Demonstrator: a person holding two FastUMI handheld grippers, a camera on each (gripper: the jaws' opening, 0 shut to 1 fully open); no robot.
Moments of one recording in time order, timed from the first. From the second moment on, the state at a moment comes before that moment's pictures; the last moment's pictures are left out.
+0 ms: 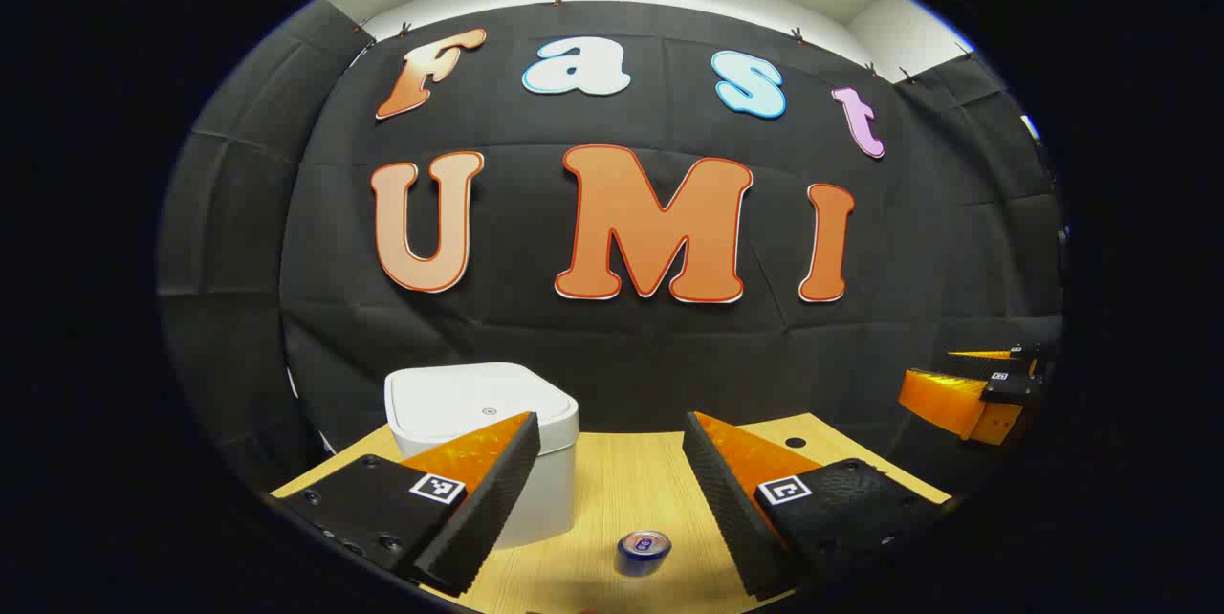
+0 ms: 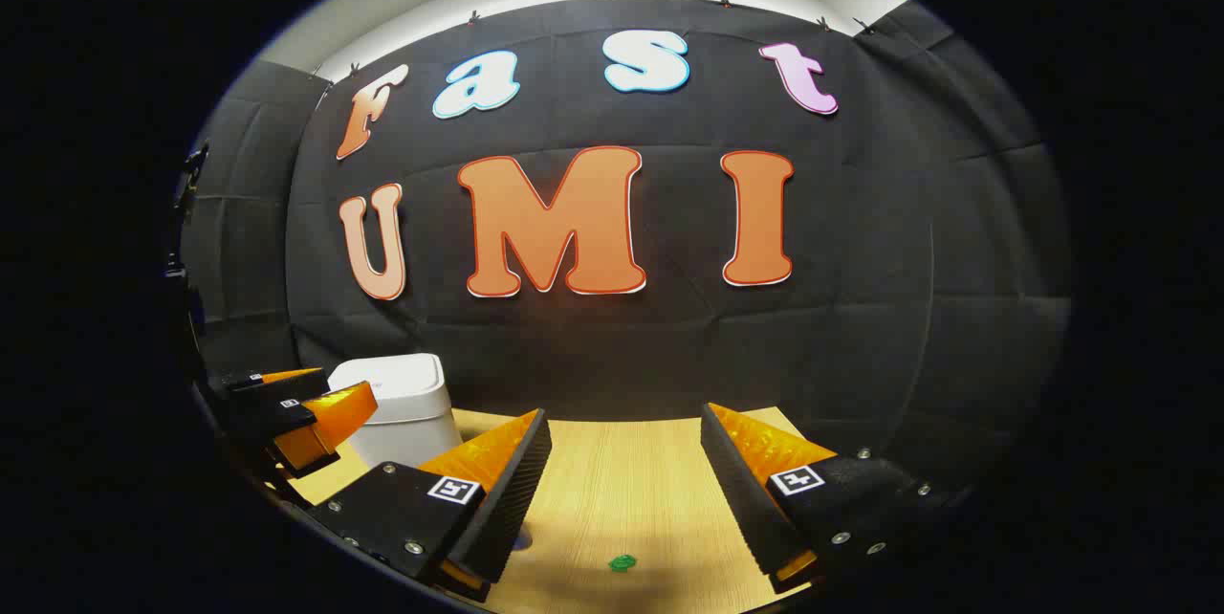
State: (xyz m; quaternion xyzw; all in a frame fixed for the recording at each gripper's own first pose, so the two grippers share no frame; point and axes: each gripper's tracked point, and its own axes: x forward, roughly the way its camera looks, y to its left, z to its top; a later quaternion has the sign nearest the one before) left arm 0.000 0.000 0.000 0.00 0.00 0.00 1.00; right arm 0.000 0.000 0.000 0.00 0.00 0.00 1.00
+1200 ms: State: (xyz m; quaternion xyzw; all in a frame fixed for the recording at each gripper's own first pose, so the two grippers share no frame) left arm -0.010 0.040 0.009 0.00 -0.01 0.02 1.00; right arm -0.002 0.026 0.004 -0.01 -0.01 0.01 1.00
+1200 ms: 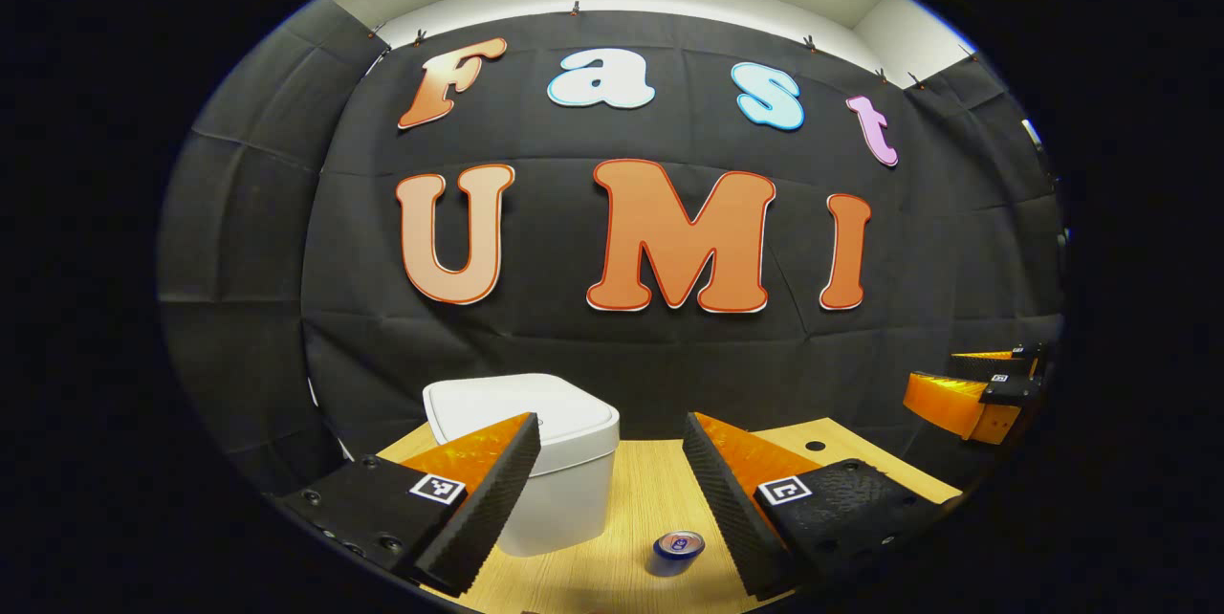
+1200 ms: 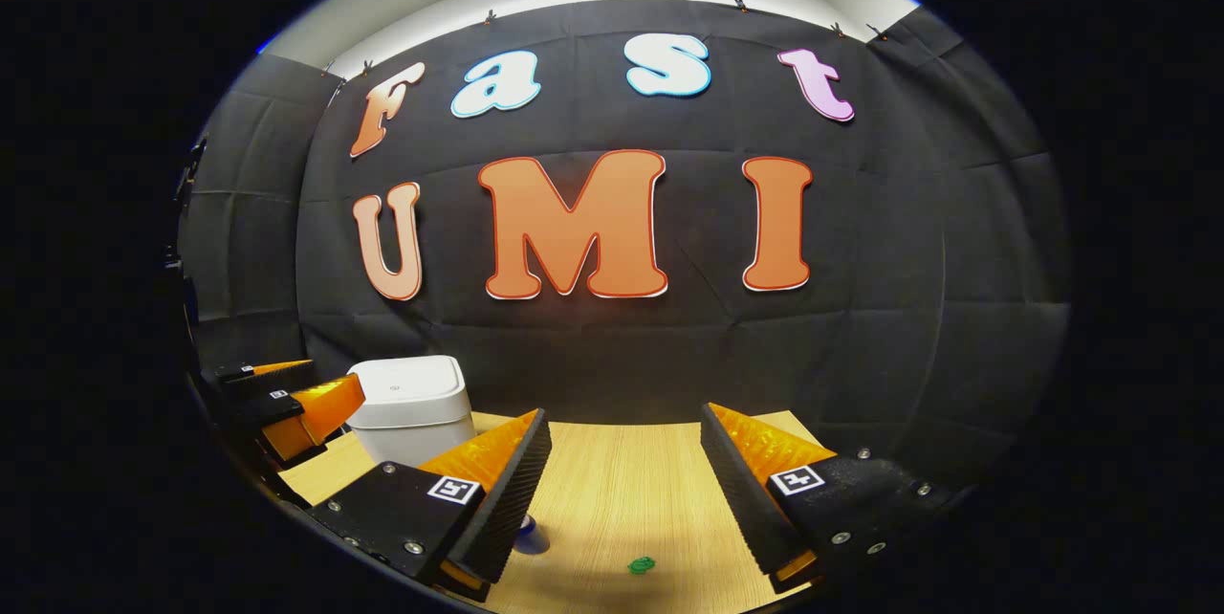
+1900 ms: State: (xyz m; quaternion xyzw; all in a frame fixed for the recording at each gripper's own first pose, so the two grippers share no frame) left arm 0.001 0.039 0.008 0.02 -0.01 0.01 1.00; right arm 0.007 0.024 0.005 0.00 -0.01 0.00 1.00
